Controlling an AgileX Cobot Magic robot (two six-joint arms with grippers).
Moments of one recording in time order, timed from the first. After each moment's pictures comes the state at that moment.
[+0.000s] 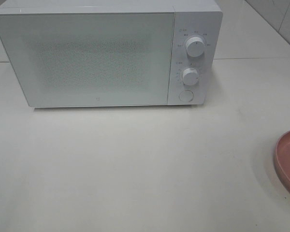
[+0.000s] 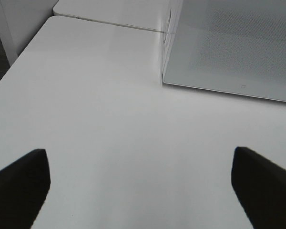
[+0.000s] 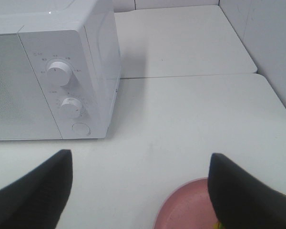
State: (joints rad) left arm 0.10 0.00 -0.50 -0.08 1.04 -0.05; right arm 0.11 0.34 -0.45 -0.11 0.47 0.19
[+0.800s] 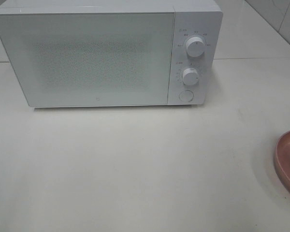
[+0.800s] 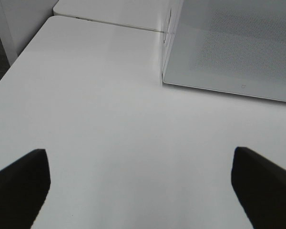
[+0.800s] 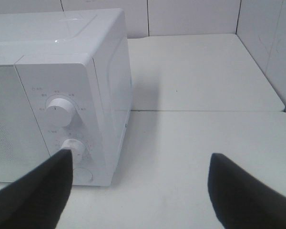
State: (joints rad) left arm 0.10 0.00 -0.50 -0.08 1.04 -0.05; right arm 0.11 0.73 -0.38 -0.14 -0.09 0.19
